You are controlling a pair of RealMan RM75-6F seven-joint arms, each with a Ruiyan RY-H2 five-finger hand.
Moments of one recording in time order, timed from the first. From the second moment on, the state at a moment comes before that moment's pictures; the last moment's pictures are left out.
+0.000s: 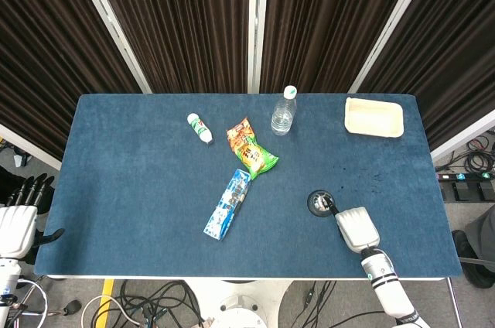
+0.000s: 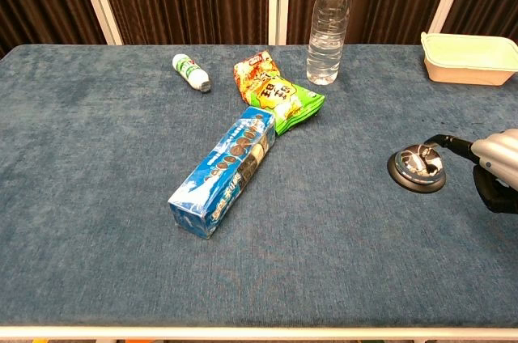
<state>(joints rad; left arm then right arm) -0.10 -1.17 -0.04 -1.50 1.45 1.44 0.03 0.32 -1.51 0.02 -1.52 -1.32 1.13 -0.61</state>
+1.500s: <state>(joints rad) -0.11 -1.16 -0.04 -1.54 1.47 1.45 0.06 0.32 -1.44 0.02 -1.60 -1.39 1.28 -0.52</state>
